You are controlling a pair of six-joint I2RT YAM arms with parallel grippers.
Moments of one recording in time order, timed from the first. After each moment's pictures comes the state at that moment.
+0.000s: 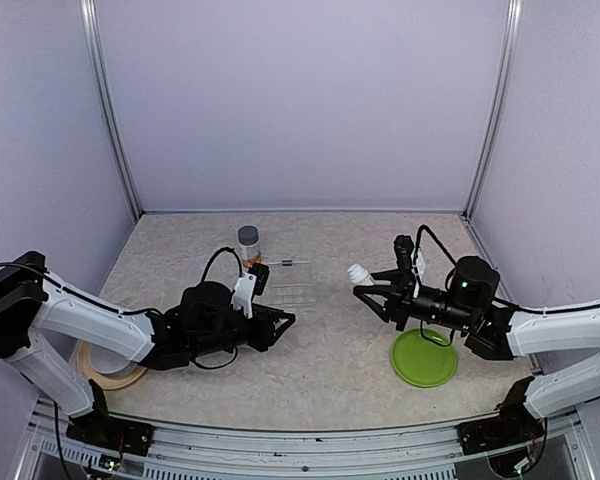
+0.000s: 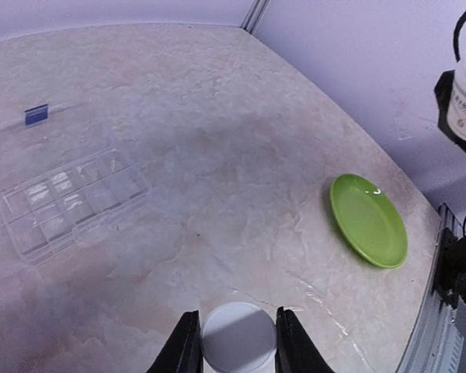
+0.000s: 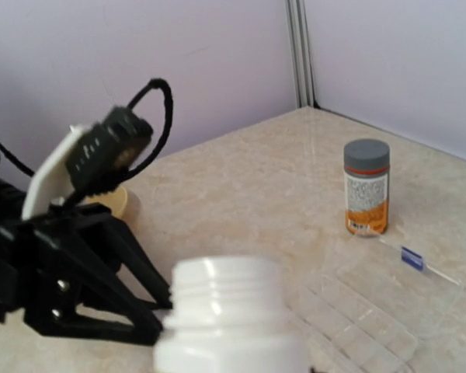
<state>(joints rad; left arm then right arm) -1.04 1.52 0.59 0.59 -0.10 -0.47 0.78 1.18 0.42 0.72 -0.32 0.13</state>
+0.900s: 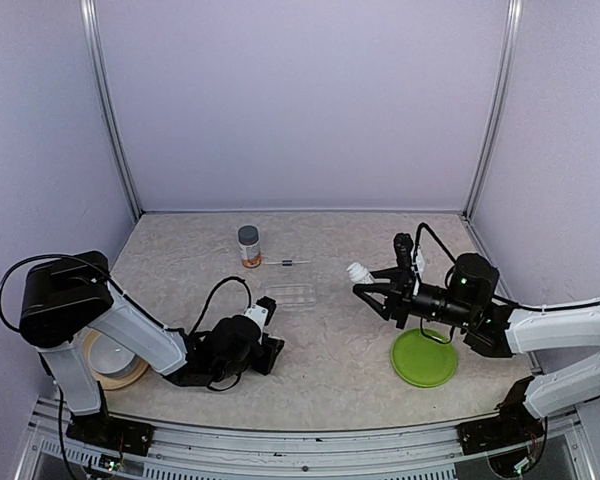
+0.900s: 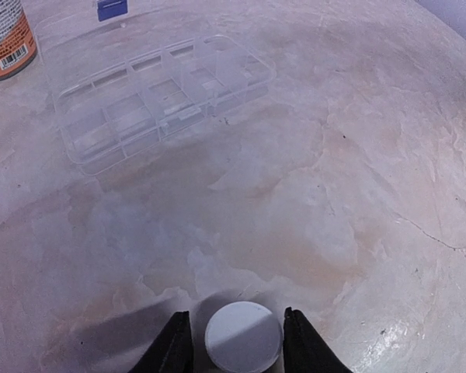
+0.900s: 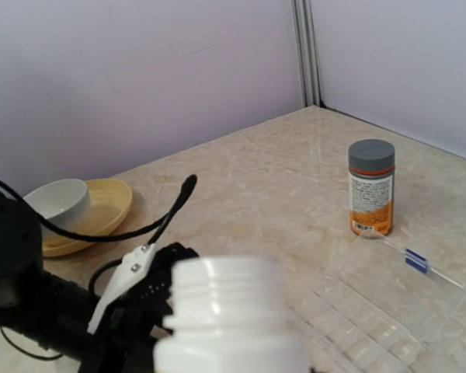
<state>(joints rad) -1.09 1.81 0.59 0.59 -0.40 -0.39 0.76 1.19 0.43 0.72 -0.35 0.13</state>
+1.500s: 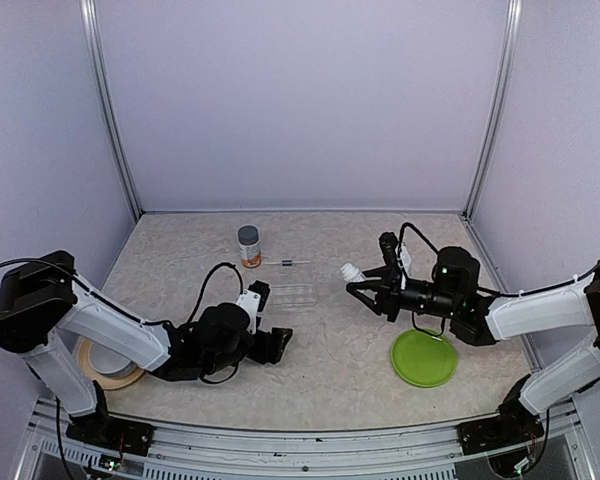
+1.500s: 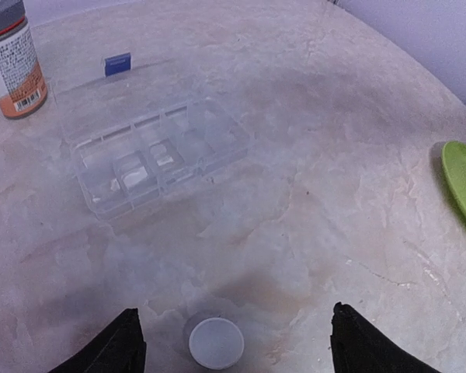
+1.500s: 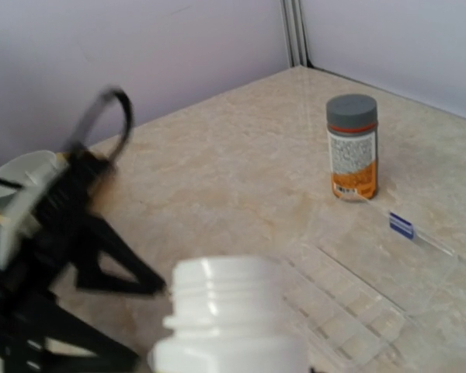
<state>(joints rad) -1.09 1.69 0.58 0.57 -0.40 -0.41 0.69 1.37 0.50 0.75 -0.43 0.12</state>
